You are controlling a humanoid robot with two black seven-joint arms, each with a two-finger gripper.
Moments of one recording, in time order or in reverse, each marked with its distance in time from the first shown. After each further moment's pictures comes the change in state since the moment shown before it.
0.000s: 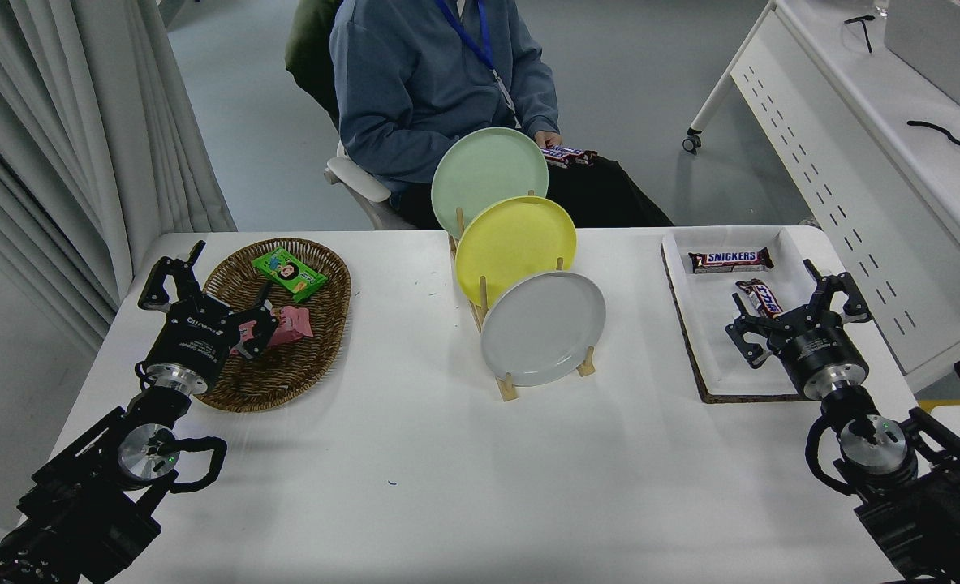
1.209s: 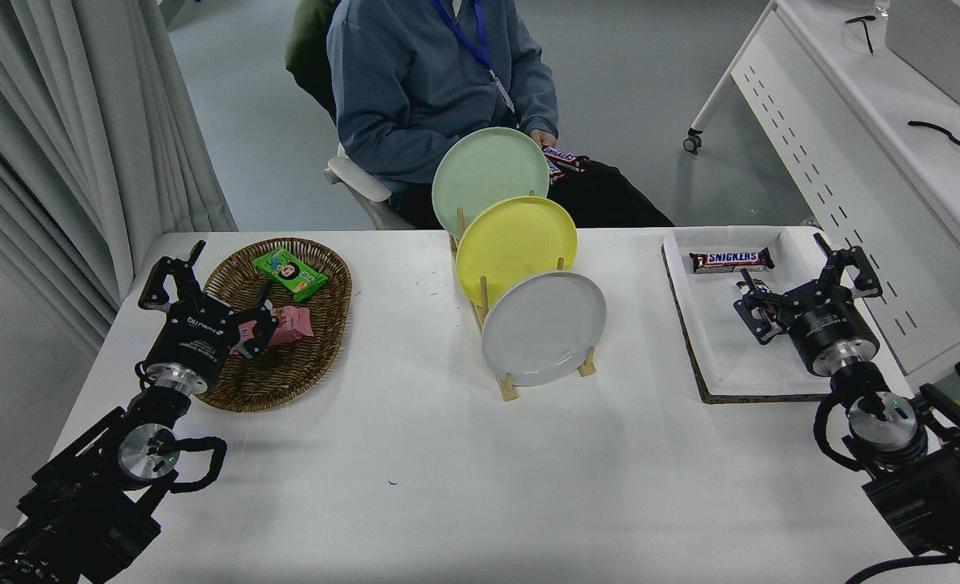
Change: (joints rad) left arm 0.000 0.000 0.000 0.000 0.000 -0.001 0.000; right arm 0.062 -0.052 -0.001 0.005 -0.006 0.003 -0.001
